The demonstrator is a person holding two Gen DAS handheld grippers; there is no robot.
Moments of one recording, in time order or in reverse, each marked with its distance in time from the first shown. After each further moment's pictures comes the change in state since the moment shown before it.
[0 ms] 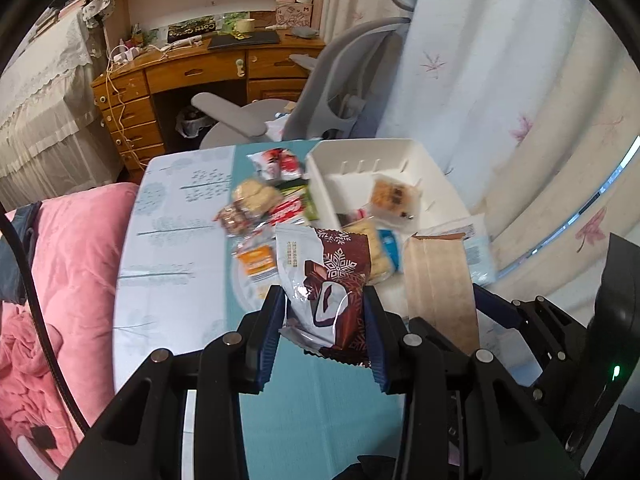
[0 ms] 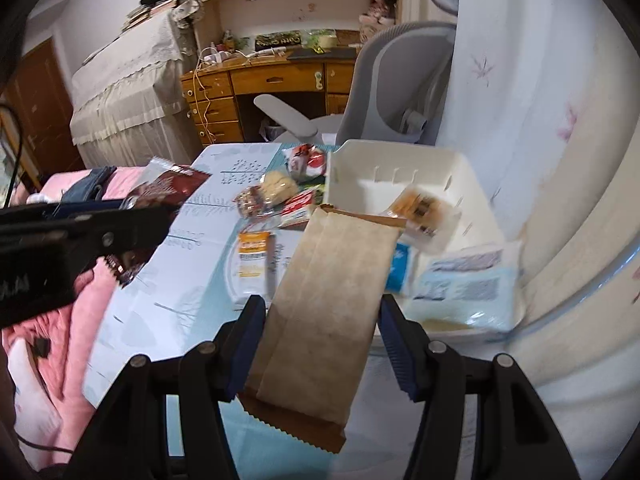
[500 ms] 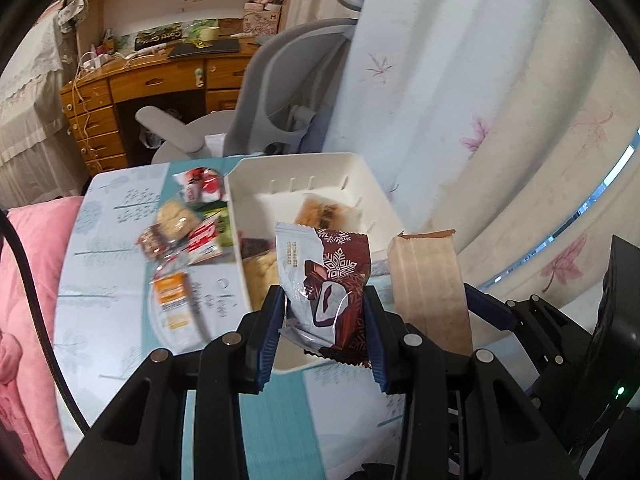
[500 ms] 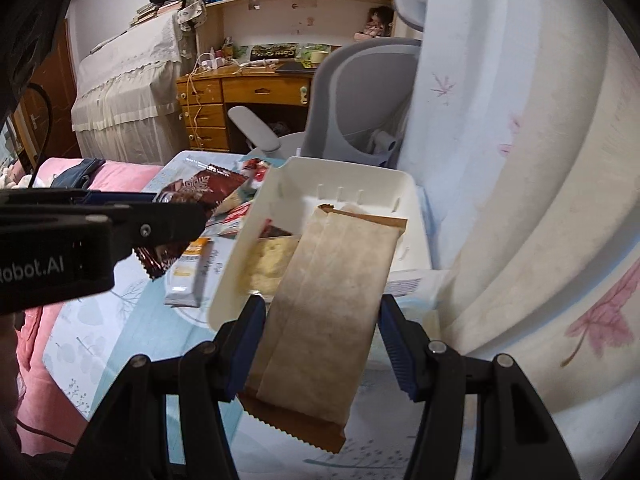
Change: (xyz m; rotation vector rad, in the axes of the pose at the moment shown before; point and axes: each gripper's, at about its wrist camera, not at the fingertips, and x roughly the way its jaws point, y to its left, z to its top) left arm 0.040 -0.088 0.026 -0.003 -0.044 -0.107; right arm -0.009 -0.093 0.005 -0.075 -0.051 -0.041
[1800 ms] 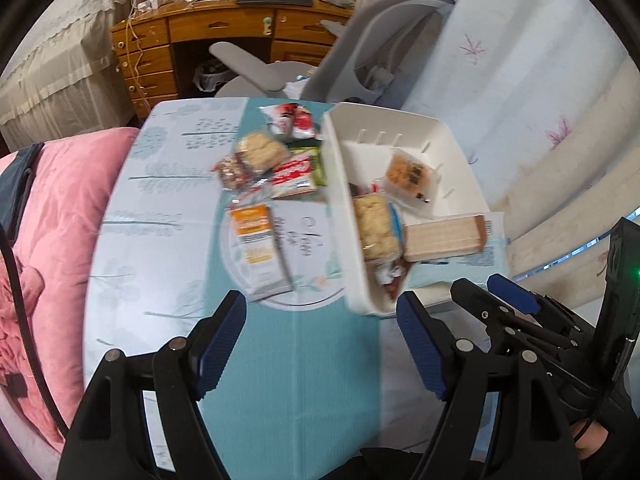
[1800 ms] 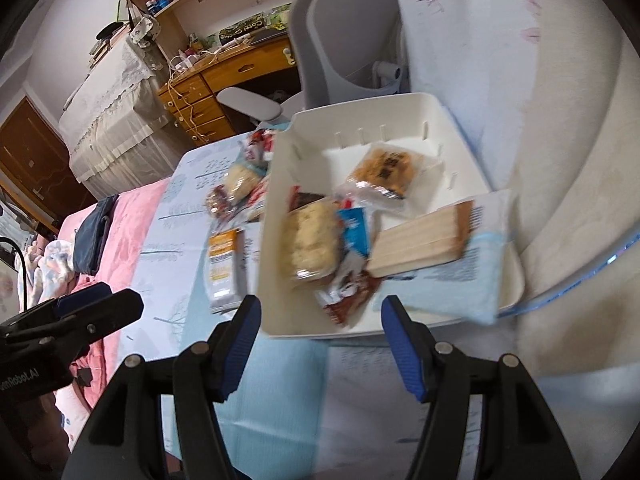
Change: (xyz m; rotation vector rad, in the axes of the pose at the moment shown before) left arm -0.016 0.107 -0.038 -0.156 0.148 0.125; right arm 0.049 0.016 0.002 0.294 0.180 0.182
